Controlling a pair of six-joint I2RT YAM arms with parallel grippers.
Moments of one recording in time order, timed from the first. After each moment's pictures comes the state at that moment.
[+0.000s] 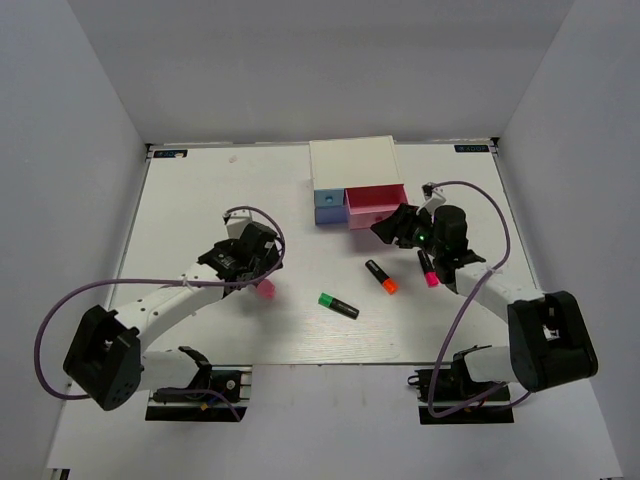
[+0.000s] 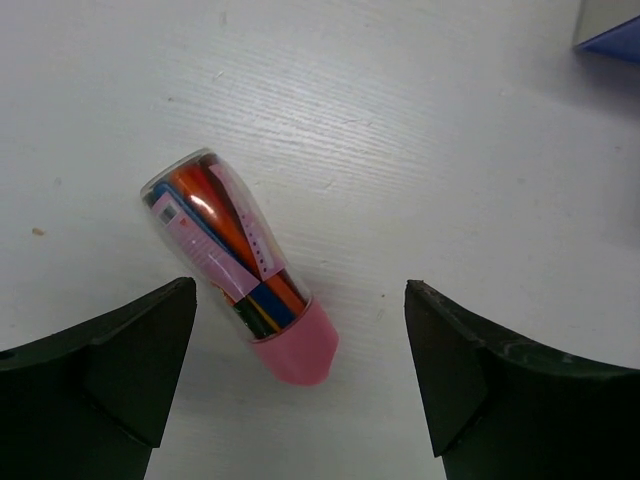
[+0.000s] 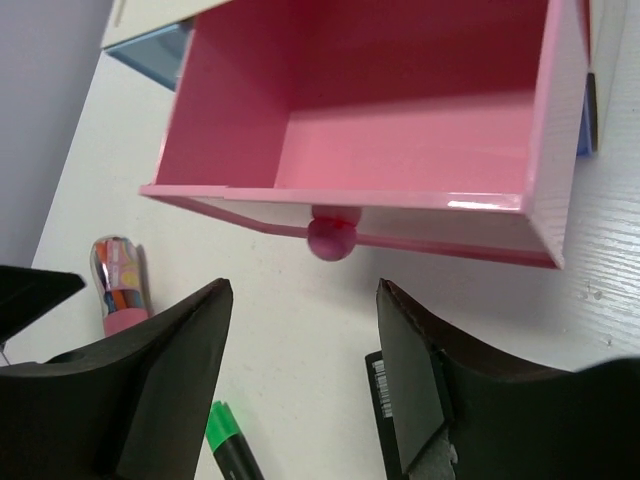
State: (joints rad) left arm -0.64 1.22 0.78 -0.45 -0.49 -0.76; right arm 0.29 1.35 0.57 0.44 -0.36 0.54
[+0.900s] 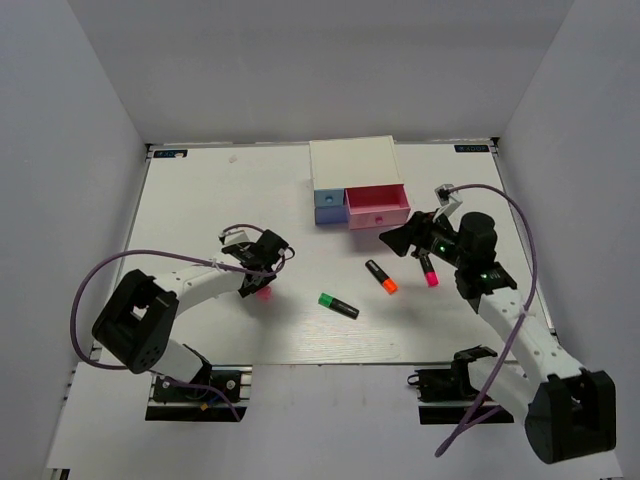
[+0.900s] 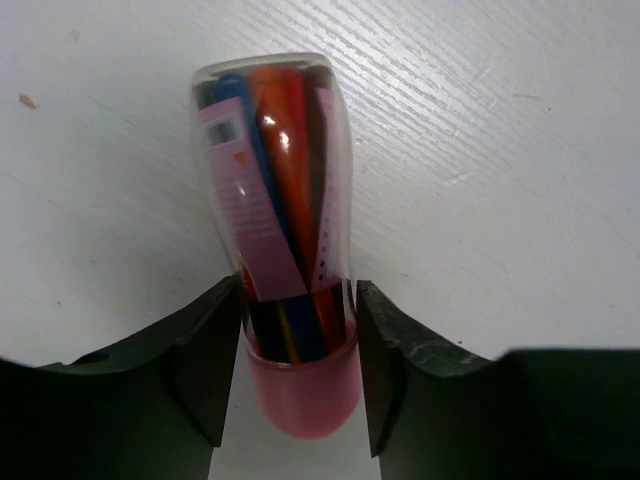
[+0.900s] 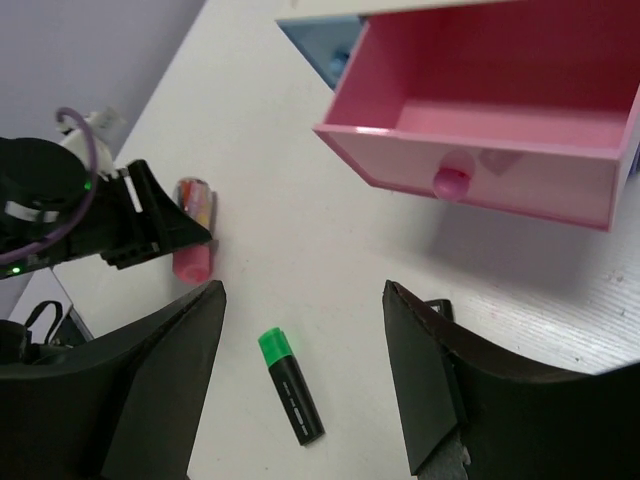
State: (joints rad) left arm -0.64 1.47 0.78 -0.58 -0.54 -1.14; right arm 0.24 0.98 0.57 0.13 -0.54 0.44
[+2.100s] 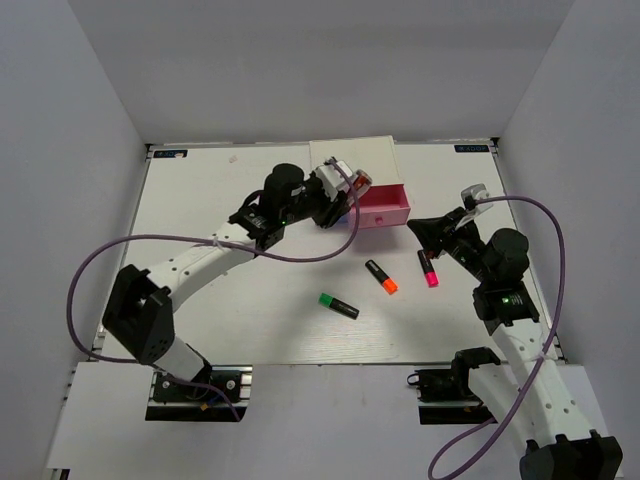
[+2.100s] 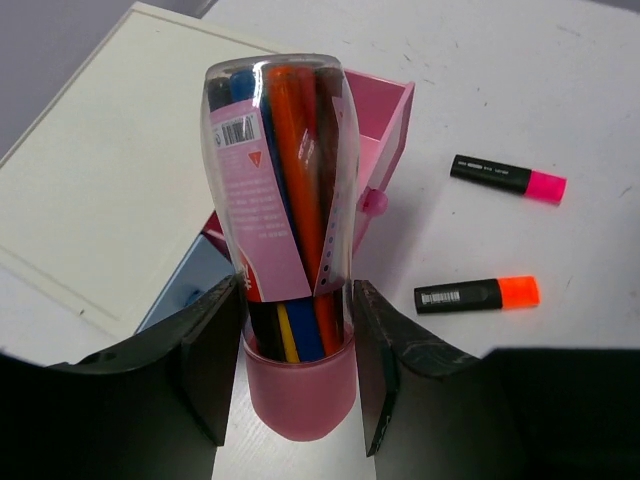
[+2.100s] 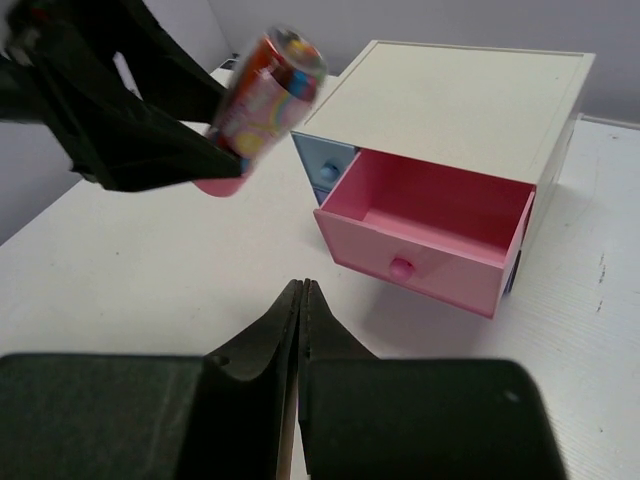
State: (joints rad) left arm -0.69 1.51 1.21 0.03 0.25 0.20; right arm 0.17 0.69 0.58 0.11 -0.54 0.25
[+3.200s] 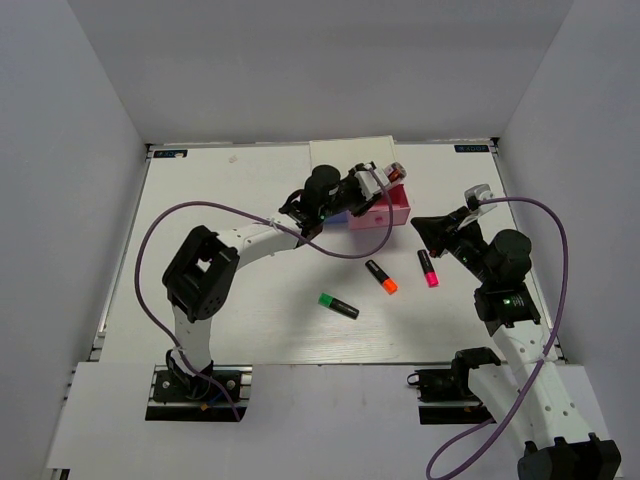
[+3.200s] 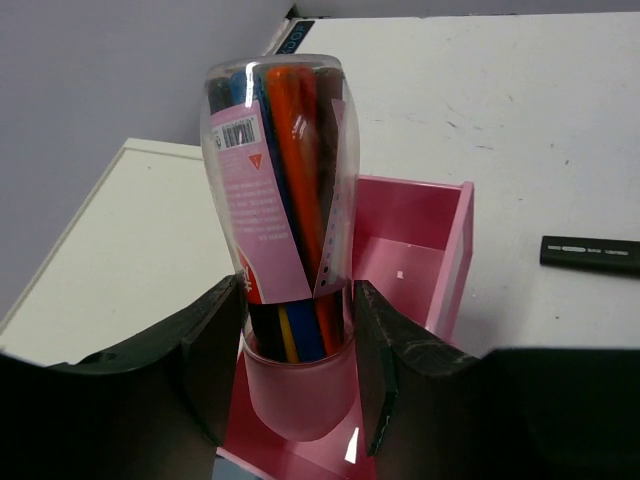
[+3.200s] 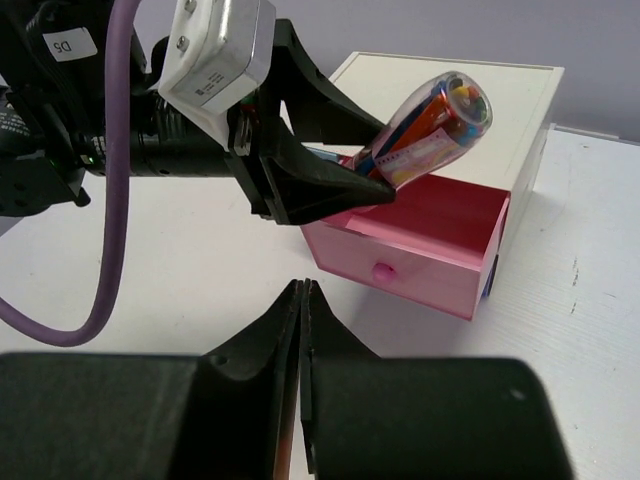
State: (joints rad) left arm -0.74 1.93 1.37 0.42 0.27 0.40; right arm 0.16 0.67 0.58 0.11 -0.52 0.23
